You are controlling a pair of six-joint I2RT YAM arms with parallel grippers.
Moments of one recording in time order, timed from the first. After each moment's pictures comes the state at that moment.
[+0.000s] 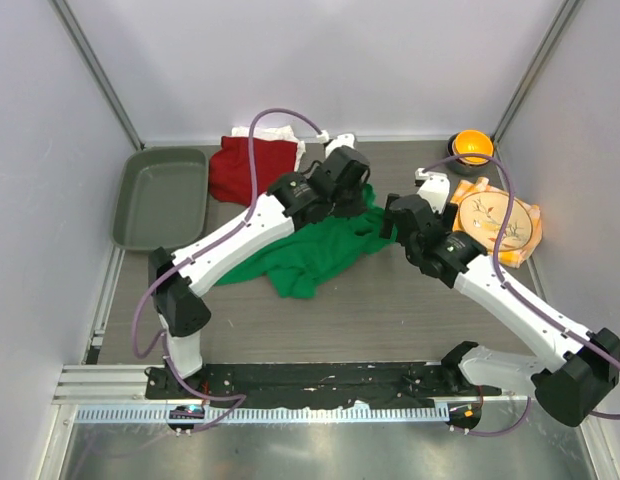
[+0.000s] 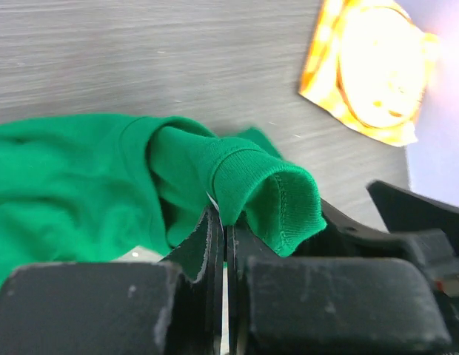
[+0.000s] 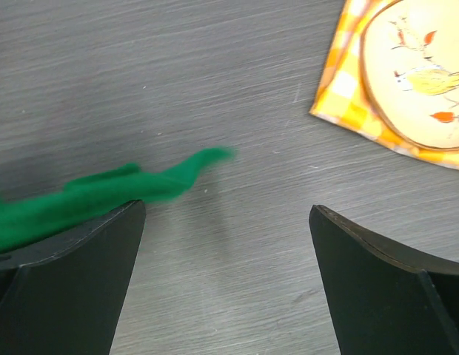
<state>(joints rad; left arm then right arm) -0.89 1.85 1.91 -0.78 -0.28 -0.75 0.62 1.13 0.99 -0.56 0.67 0.52</state>
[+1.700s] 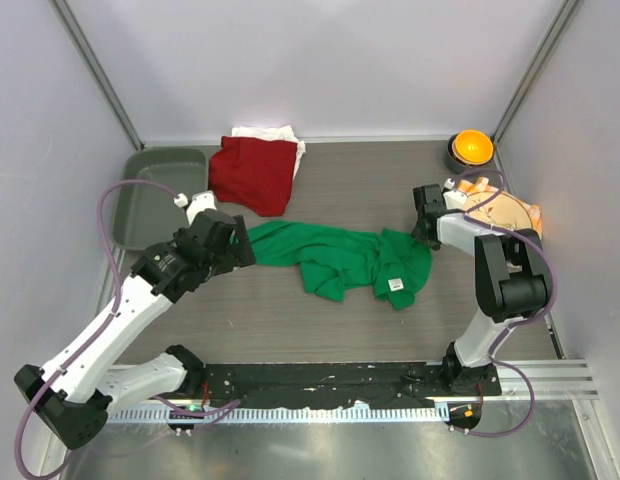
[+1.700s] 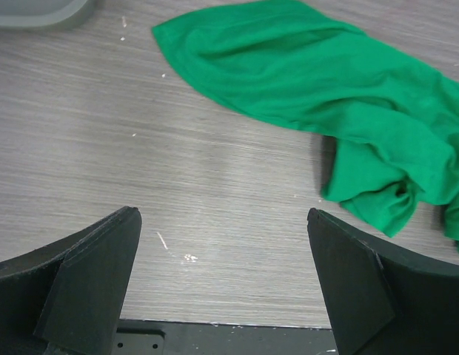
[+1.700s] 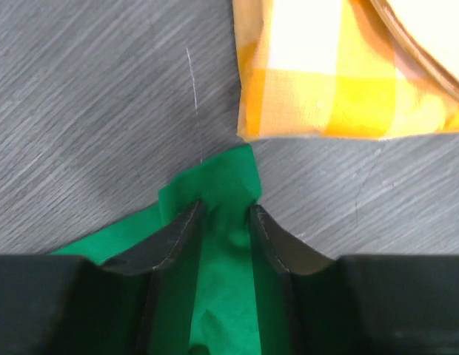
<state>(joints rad) -0.65 0.99 1.10 -0.96 -0.43 -0.73 0.14 1.71 0.95 -0.28 0.42 0.67</state>
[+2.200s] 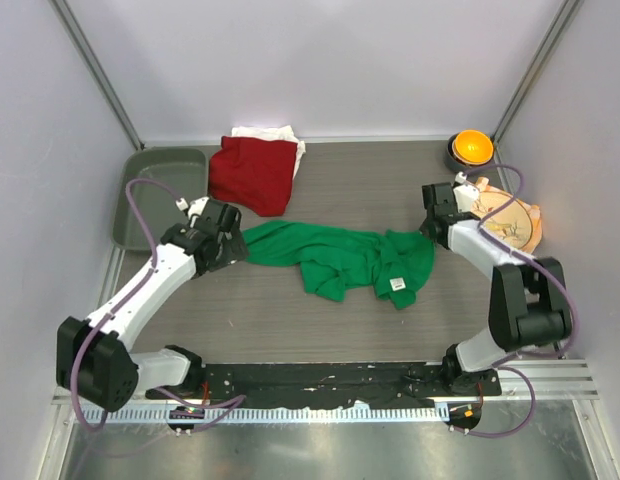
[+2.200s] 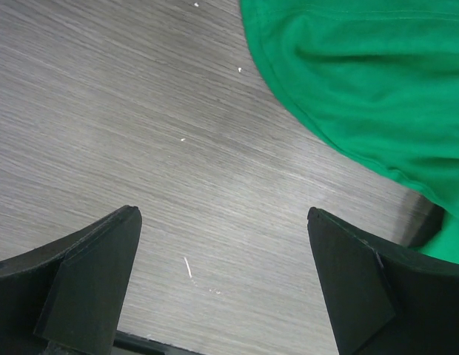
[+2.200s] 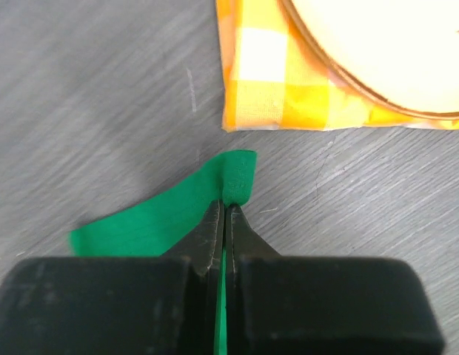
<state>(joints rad) -0.41 1.21 0.99 -0.86 -0.37 -0.73 0.14 1.58 0.92 -0.31 0.46 0.66</state>
